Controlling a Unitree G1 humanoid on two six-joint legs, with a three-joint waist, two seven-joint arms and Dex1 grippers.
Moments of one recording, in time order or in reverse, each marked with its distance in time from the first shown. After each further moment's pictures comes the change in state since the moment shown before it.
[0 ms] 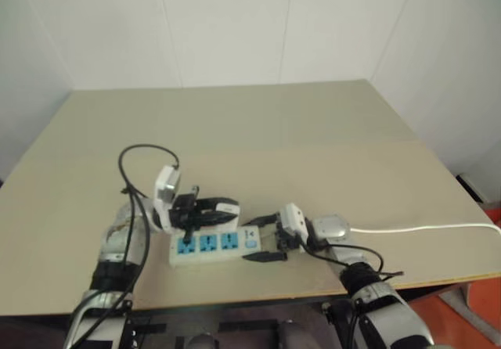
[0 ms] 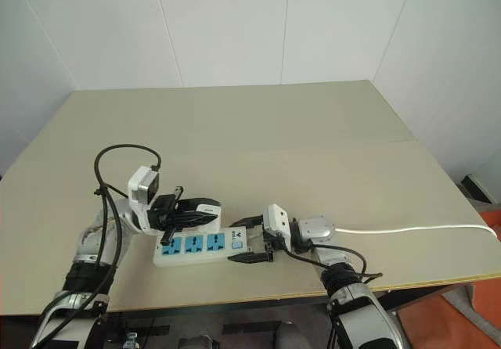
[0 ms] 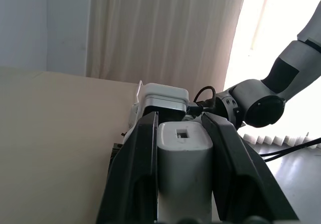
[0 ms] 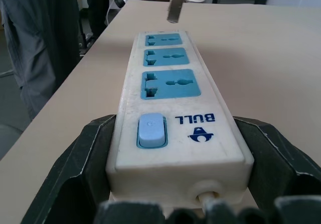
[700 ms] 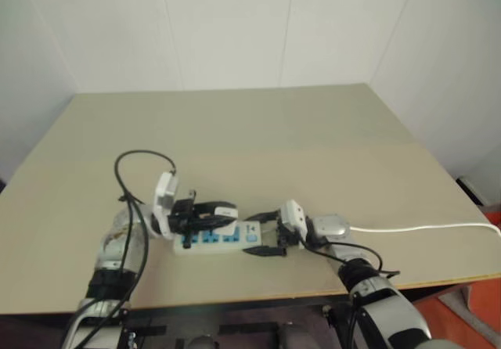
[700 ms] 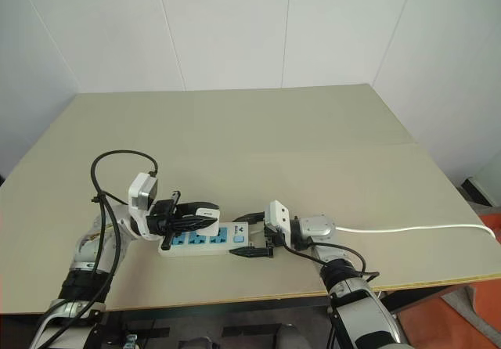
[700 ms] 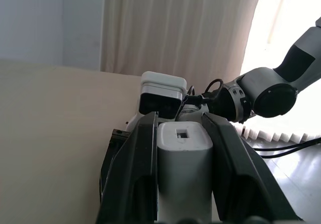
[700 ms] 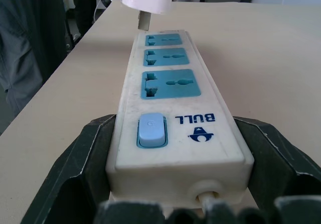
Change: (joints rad) left arm 0.053 0.008 -0.002 -0.006 0.008 -0.039 0.049; right arm -0.019 0.006 -0.013 0.083 0.002 -0.036 -0.023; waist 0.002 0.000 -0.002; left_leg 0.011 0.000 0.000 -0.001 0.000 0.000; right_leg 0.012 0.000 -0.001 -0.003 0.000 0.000
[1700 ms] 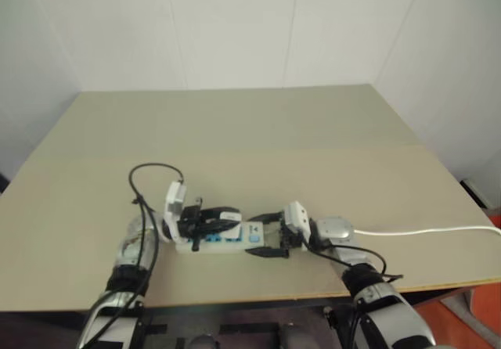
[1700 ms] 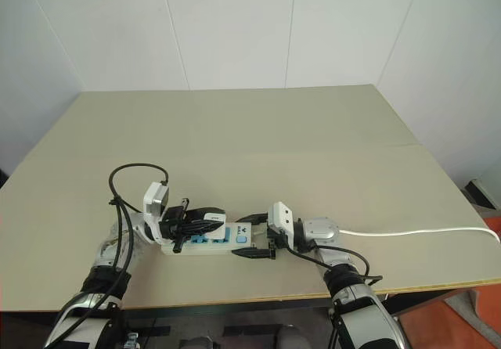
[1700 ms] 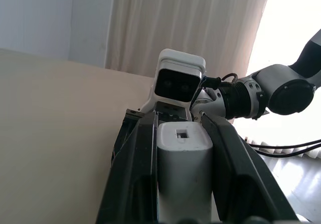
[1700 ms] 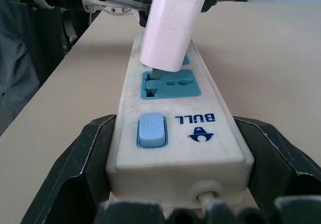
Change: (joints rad) left arm -0.071 -0.090 -0.018 0.283 0.053 -0.180 -0.078; right arm 0.055 -0.017 -0.002 -0.101 0.002 0.055 -0.018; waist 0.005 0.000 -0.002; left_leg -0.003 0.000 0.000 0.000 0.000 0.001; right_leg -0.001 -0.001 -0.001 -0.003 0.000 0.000
